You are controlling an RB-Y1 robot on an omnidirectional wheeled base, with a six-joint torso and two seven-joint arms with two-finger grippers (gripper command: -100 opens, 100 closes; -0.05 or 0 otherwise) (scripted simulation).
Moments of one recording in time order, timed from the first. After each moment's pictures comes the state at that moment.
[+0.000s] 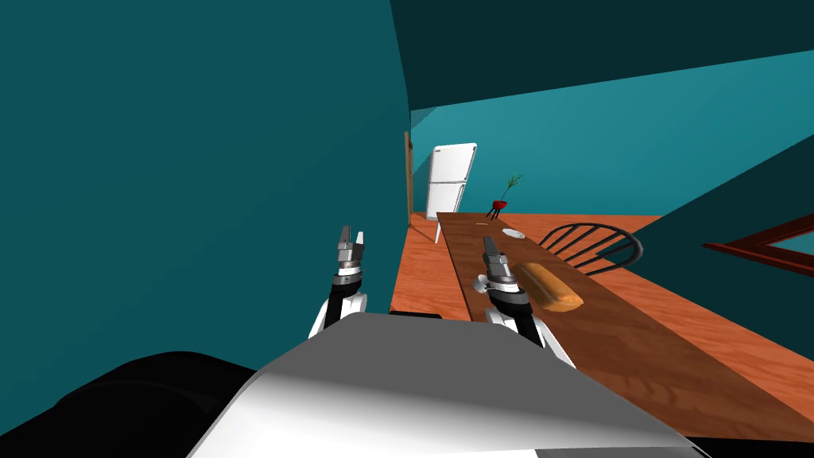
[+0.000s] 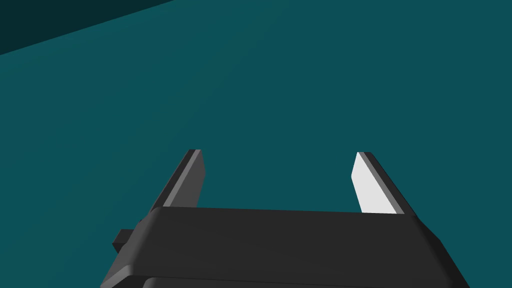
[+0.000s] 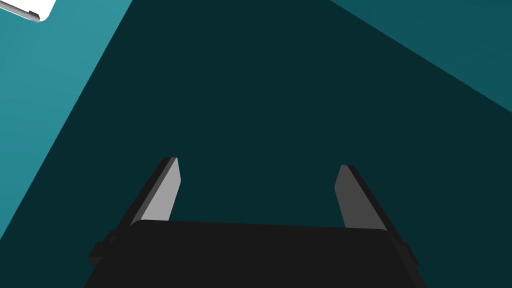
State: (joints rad) left arm 0.49 0.01 -0.04 -2.25 -0.07 -0.49 0.07; right arm 0.50 -0.16 -0.05 -2.11 0.12 -0.69 0.36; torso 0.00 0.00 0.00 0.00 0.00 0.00
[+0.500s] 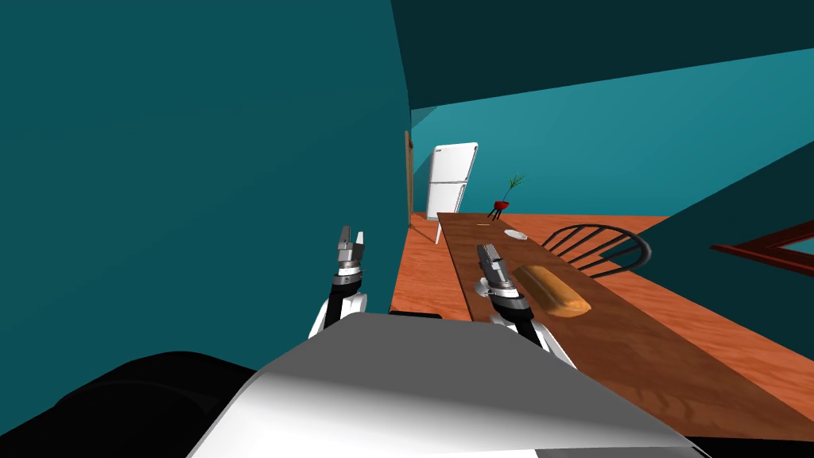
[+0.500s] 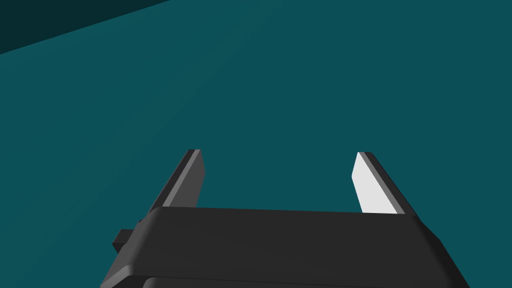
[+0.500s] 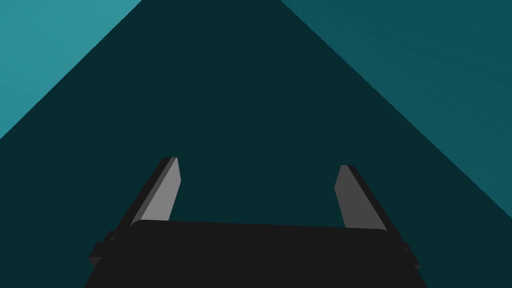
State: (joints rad) left arm 0.49 0.01 -0.04 -2.25 -0.07 -0.49 0.07; right arm 0.52 -0.18 -0.09 -2.01 0.18 -0.75 0.49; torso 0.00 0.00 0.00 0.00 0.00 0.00
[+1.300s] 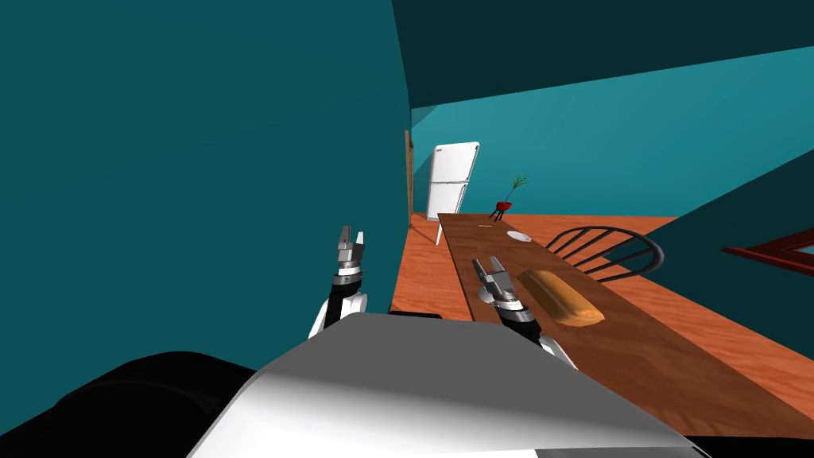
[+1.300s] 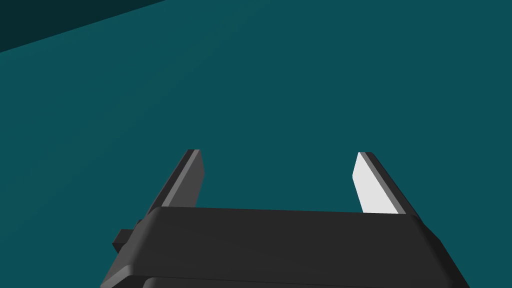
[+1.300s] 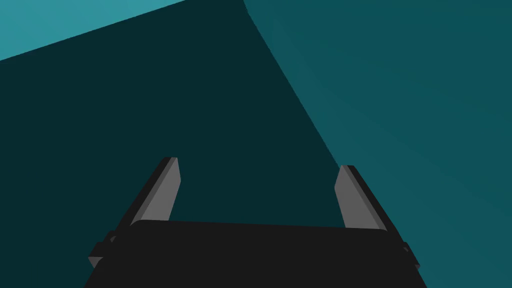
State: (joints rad) left arm 0.49 0.01 -0.04 -2.25 -0.07 -0.49 0.07; right arm 0.55 -0.21 -0.15 -1.83 0.29 -0.85 0.72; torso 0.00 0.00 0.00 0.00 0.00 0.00
